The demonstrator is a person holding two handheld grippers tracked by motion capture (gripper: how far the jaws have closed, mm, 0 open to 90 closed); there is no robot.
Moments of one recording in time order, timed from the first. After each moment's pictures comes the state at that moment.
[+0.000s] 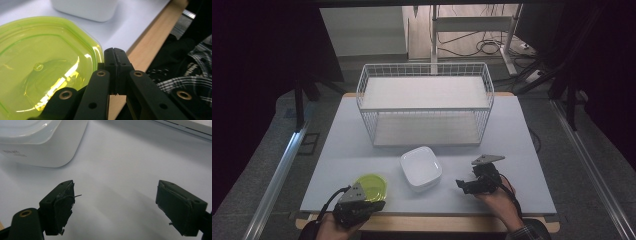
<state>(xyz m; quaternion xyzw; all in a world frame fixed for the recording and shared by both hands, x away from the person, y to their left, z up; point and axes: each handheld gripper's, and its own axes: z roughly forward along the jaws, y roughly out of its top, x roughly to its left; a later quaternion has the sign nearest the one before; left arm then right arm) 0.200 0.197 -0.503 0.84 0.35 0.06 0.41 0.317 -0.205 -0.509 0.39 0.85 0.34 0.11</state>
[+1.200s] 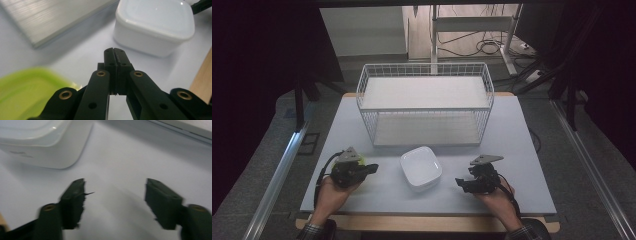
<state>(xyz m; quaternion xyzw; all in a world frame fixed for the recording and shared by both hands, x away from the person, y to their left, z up) 0.290 0.211 -0.486 0.82 0.37 0.12 0.41 0.313 -0.199 -0.505 0.38 0.85 0.35 0.12</state>
